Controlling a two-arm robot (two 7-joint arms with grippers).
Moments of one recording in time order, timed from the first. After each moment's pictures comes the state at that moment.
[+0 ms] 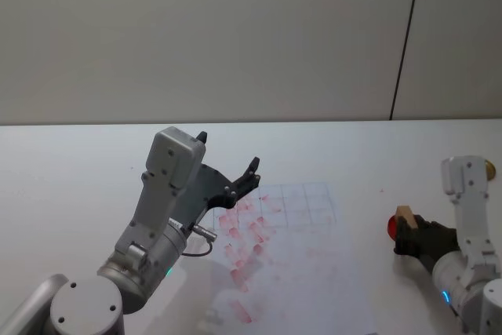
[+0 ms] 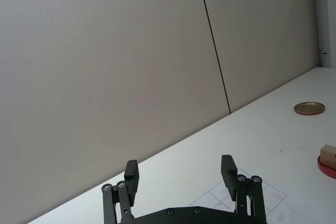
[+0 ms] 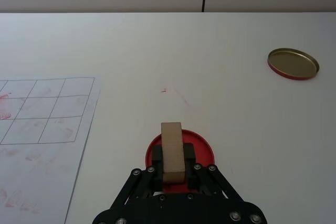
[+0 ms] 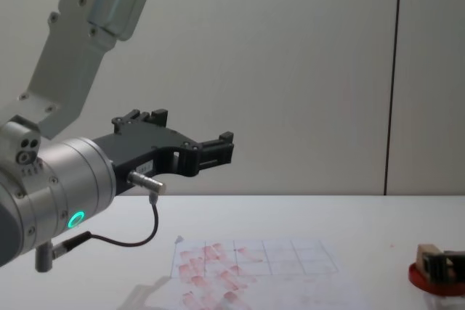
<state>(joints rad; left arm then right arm) -0.24 0.38 0.45 -1.63 -0.20 0.01 -0.01 0.14 0.15 -0.23 -1.53 0.24 0.46 -0.16</state>
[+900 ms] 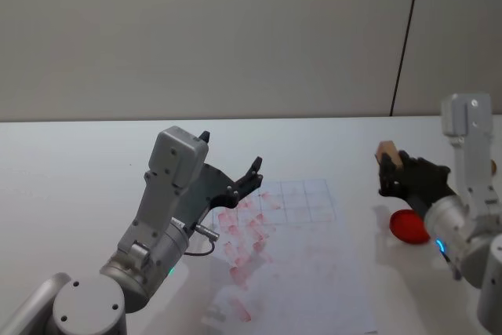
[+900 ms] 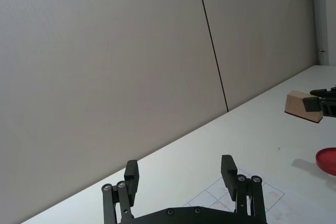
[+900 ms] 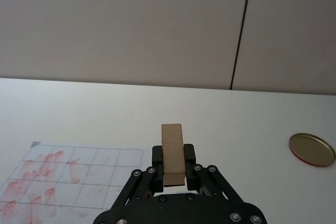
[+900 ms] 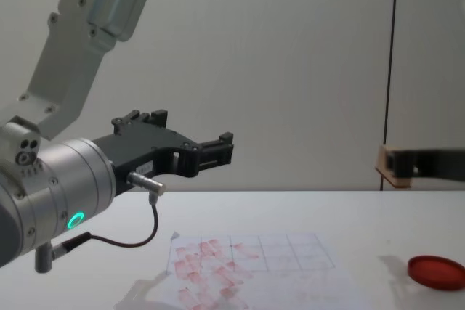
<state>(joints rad) -0.24 0.38 0.45 -1.63 -0.20 0.01 -0.01 0.19 0.12 -0.24 -1.67 0.19 0.45 -0.08</state>
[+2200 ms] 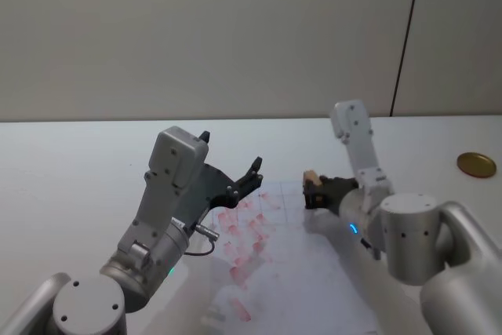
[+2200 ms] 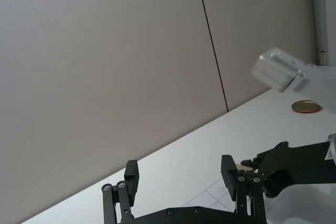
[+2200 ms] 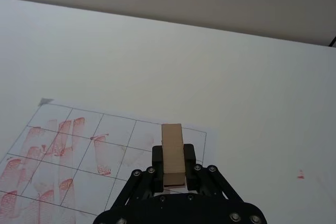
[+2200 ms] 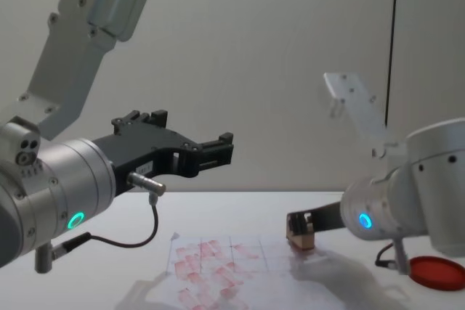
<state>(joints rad) -0.24 0.38 0.45 -1.63 -0.20 0.01 -0.01 0.51 -0.06 -0.30 -1.13 0.07 0.52 0.05</state>
